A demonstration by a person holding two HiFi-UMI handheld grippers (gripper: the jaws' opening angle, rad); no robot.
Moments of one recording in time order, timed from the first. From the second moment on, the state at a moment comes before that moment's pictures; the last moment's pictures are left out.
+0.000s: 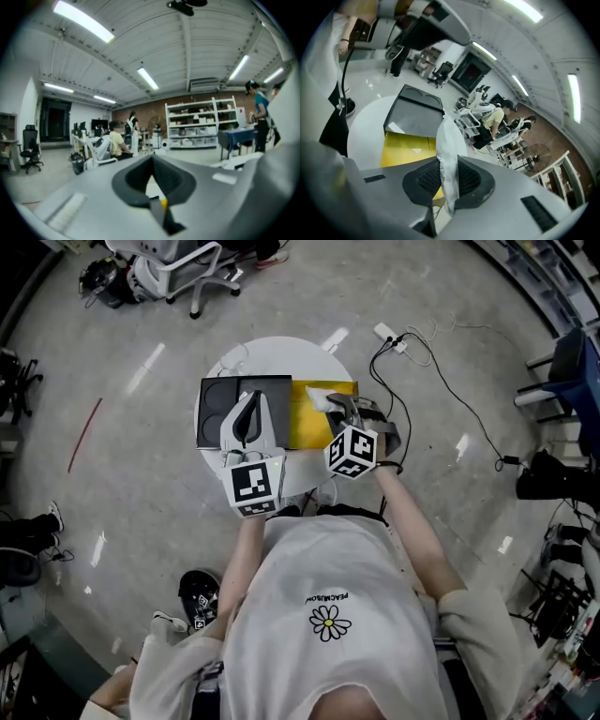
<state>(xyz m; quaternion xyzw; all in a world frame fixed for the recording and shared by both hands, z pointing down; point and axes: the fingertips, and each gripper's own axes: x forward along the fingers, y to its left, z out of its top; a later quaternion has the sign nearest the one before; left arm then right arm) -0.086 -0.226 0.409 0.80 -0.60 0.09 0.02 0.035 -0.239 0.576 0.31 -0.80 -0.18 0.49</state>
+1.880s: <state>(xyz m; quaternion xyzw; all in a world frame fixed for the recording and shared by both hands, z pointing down) -0.099 -0.215 0.431 0.78 -0.62 0.12 0.04 0.030 -0.233 0.663 0.16 -0.80 -0.03 0.57</state>
